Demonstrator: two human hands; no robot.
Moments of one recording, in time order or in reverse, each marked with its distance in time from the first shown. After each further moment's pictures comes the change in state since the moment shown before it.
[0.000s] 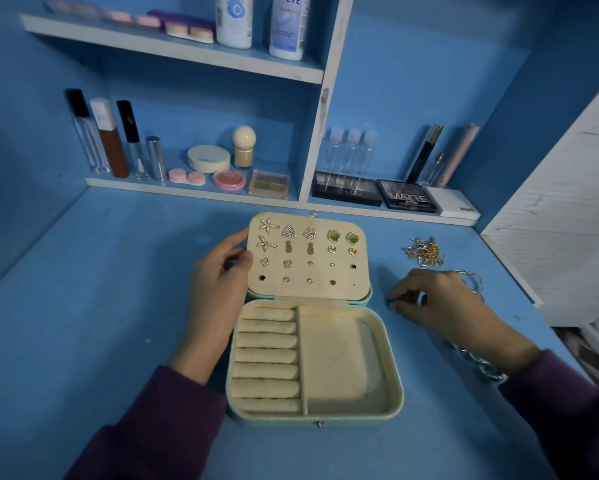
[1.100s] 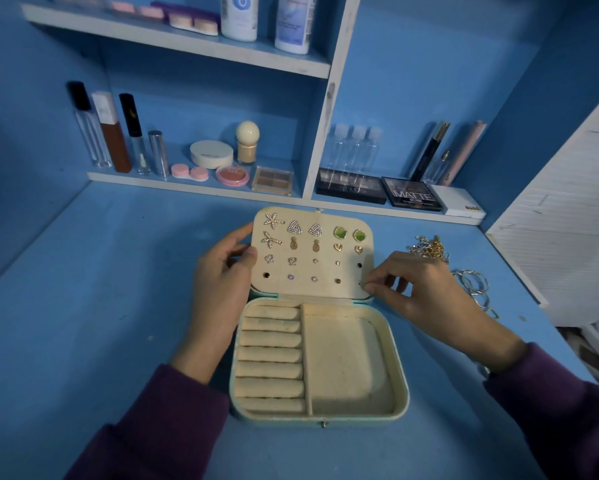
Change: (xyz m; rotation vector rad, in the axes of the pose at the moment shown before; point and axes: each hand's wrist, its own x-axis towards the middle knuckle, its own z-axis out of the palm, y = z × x) left_hand -0.005 0.008 -0.001 -0.023 -0.021 0.012; right_hand 0.013 -0.025 0.008 0.085 0.137 -0.285
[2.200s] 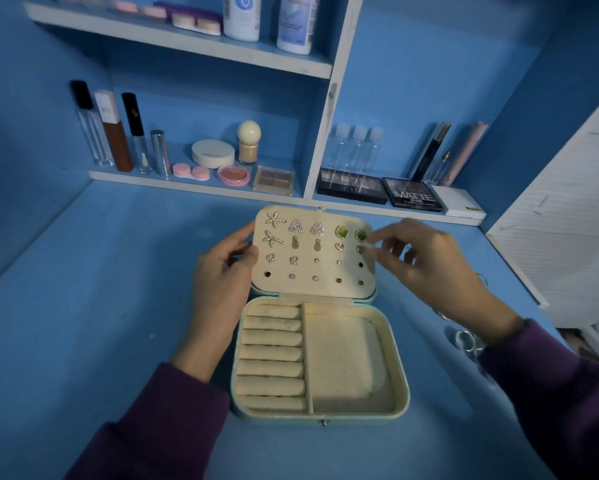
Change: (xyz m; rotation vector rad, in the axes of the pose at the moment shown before) left_hand -0.002 0.005 0.001 -0.029 0.020 0.000; right_hand 0.024 -0.005 -0.012 0.018 0.140 0.126
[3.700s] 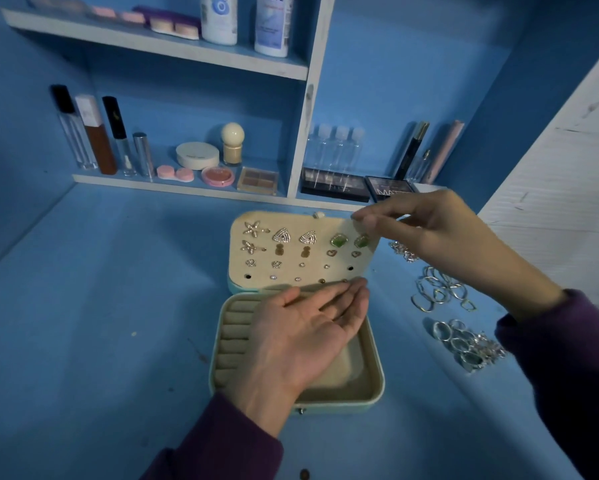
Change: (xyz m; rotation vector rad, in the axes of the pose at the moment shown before) left_hand -0.056 0.011 0.058 -1.133 -0.295 -1.063; right_hand 0.003 -0.043 -0.057 0.258 -0.150 0.136
